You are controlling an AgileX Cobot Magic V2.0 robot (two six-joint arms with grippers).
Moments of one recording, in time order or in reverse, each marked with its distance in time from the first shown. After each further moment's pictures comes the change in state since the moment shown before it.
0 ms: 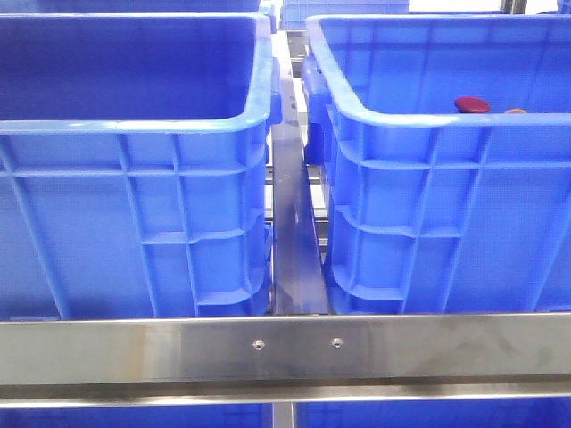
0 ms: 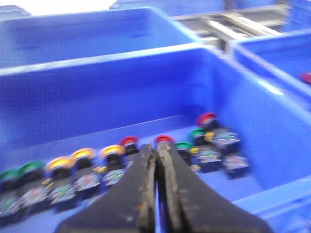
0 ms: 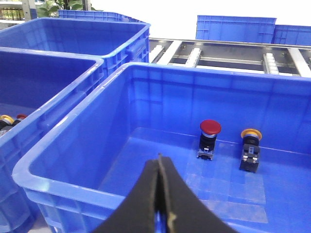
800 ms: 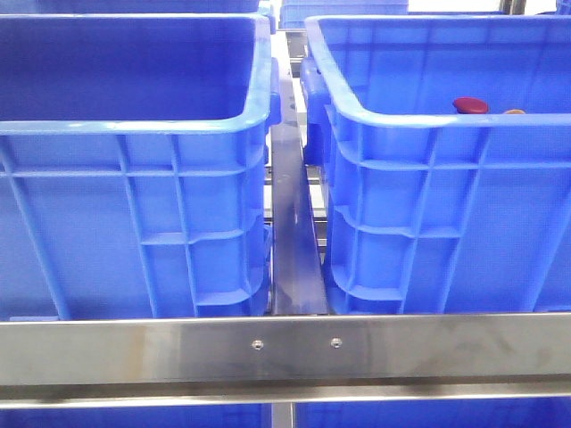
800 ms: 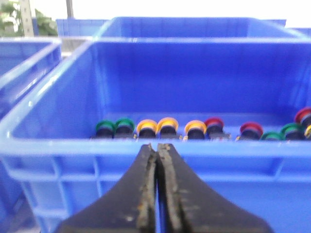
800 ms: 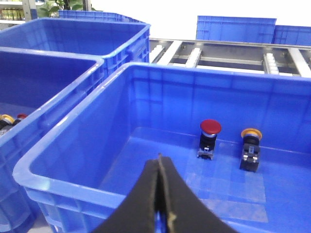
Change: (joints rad) left arm 0.286 -0.388 0.336 0.024 -0.048 -0.060; right arm 0.000 0.000 0.002 0.000 0.002 0.000
